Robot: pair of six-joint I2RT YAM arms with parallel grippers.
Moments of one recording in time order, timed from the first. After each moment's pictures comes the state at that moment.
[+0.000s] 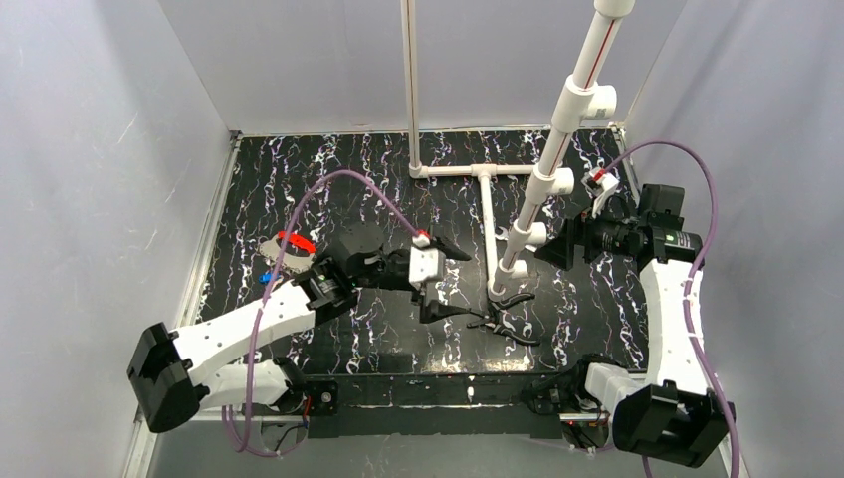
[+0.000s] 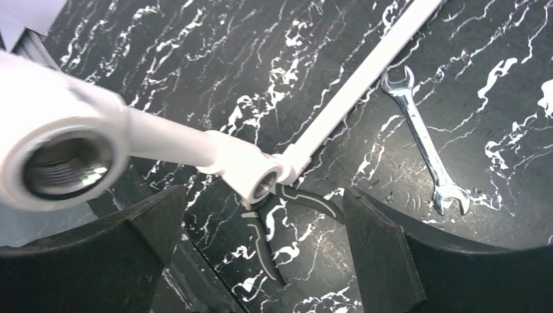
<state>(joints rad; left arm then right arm) -0.91 1.11 0.85 0.09 0.70 0.22 -0.18 1.05 1.03 -0.91 -0.97 -0.39</state>
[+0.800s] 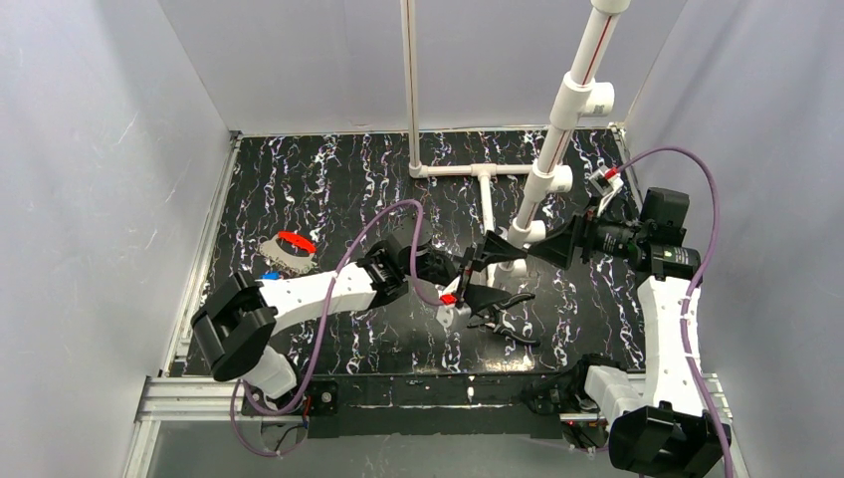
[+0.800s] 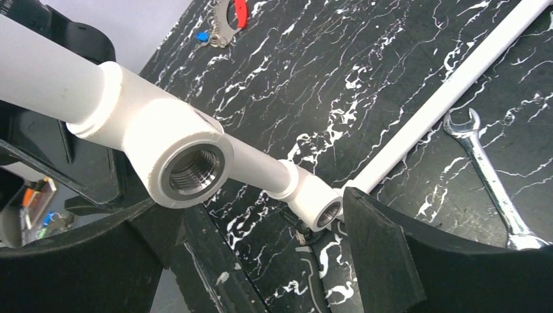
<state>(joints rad) -0.99 1.52 0.94 0.54 0.91 1.12 -0.18 0.94 0.98 -0.75 -1.15 -0.14</state>
